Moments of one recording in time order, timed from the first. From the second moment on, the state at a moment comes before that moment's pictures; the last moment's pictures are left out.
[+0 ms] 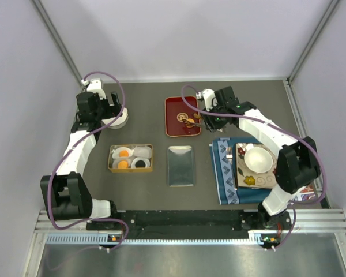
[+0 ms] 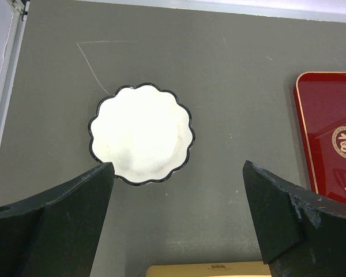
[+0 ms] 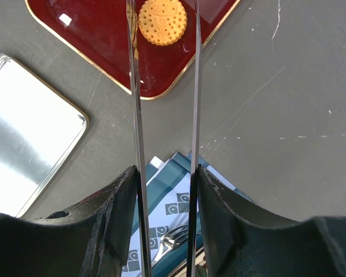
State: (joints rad) left arm 0.08 1.36 1.02 -0.06 0.11 -0.08; right arm 0.47 1.66 1.35 -0.57 -0.13 -0.23
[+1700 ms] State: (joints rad) left arm 0.08 1.36 1.02 -0.06 0.11 -0.08; right arm 0.47 1.66 1.36 -0.62 -0.13 -0.23
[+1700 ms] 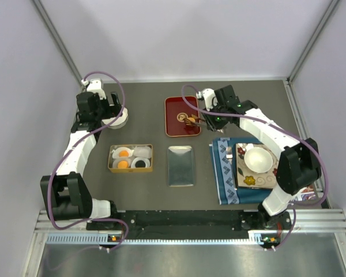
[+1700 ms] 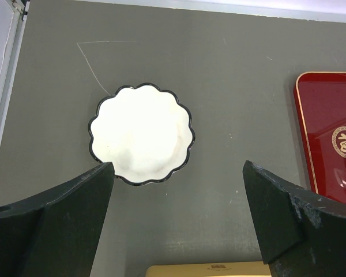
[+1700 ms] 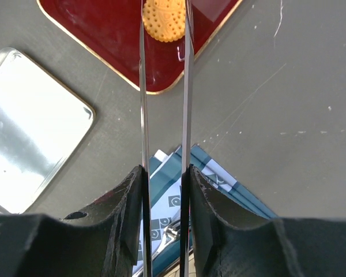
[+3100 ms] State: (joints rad) left arm 0.08 1.36 1.02 -0.06 0.12 -0.08; right arm 0.89 1.73 1.54 -0.68 -0.22 -0.26
